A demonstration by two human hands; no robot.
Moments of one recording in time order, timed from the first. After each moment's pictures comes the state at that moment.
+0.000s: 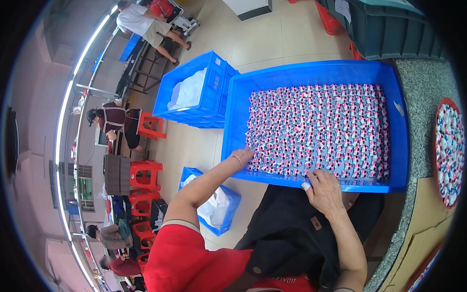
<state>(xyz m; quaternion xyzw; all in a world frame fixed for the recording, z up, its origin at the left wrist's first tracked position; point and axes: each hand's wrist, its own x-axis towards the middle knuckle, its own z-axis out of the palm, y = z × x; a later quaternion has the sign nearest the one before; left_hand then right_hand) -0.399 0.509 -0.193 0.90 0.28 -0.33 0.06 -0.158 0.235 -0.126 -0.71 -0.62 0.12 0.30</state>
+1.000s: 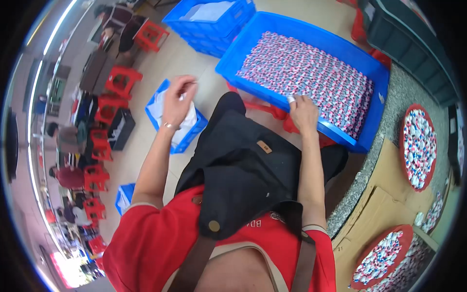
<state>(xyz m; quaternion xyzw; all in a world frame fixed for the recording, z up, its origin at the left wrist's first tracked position) -0.471 0.256 0.018 0.75 0.49 0.40 0.22 -0.156 0.231 -0.155 -0.69 -0.65 0.03 0.31</state>
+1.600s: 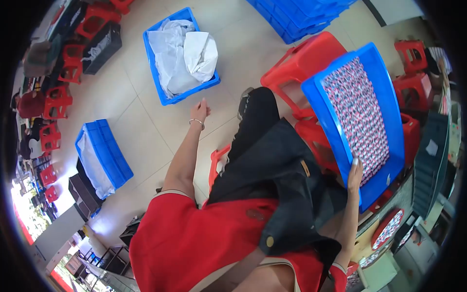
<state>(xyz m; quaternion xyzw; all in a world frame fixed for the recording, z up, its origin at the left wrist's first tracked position) -0.750 0.237 -0.338 0.16 0.80 0.39 0.42 -0.146 0.248 -0.152 -0.74 -0.64 0.20 0.09</state>
